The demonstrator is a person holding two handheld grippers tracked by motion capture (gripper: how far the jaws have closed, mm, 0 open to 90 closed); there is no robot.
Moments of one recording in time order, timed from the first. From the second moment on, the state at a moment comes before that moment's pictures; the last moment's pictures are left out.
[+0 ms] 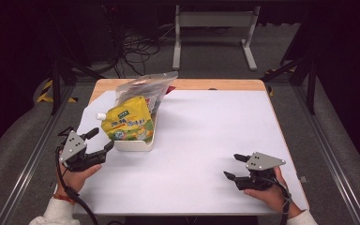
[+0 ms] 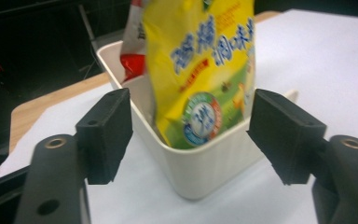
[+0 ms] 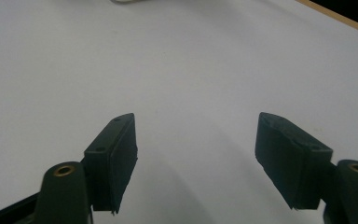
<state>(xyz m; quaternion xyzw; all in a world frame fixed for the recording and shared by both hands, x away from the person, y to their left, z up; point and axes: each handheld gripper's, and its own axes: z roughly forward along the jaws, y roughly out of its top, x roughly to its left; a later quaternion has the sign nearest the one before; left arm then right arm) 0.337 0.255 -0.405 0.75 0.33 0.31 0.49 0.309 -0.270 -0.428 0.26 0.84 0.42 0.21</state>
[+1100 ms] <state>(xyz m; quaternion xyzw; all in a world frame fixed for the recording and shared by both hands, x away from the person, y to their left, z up) 0.307 0.171 -0.440 0.84 0.24 0.20 0.44 0.303 -0.308 -0.431 0.29 0.83 0.39 0.28</state>
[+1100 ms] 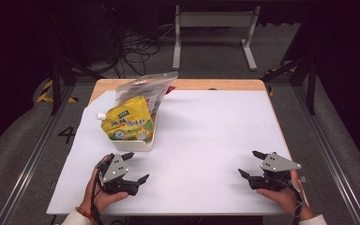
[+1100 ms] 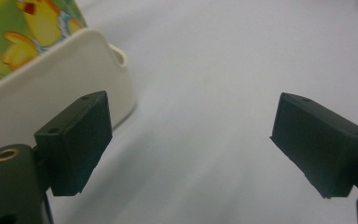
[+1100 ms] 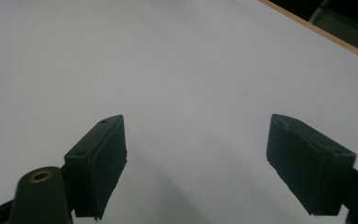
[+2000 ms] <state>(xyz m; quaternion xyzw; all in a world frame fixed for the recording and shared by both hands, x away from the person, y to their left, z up) 0.319 0.159 -0.452 0.85 0.22 0.18 0.45 0.292 -0.319 -0.441 0.32 0.82 0.38 0.29</state>
